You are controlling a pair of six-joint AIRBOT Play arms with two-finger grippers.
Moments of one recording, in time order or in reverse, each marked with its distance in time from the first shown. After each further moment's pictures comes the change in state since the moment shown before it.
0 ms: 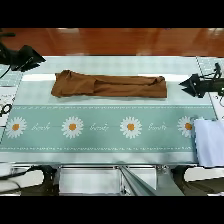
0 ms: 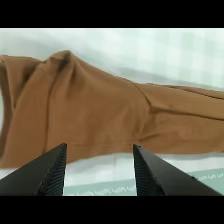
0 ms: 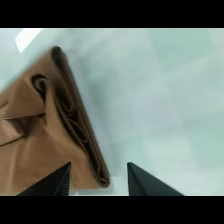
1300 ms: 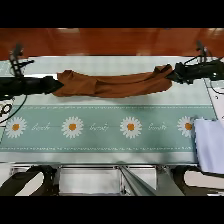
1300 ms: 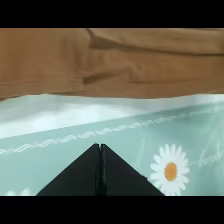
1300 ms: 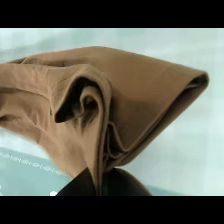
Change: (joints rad) left arm -0.229 0.321 -0.439 -0.120 0.137 0.105; right arm 0.243 0.220 0.101 -0.095 0.141 0.013
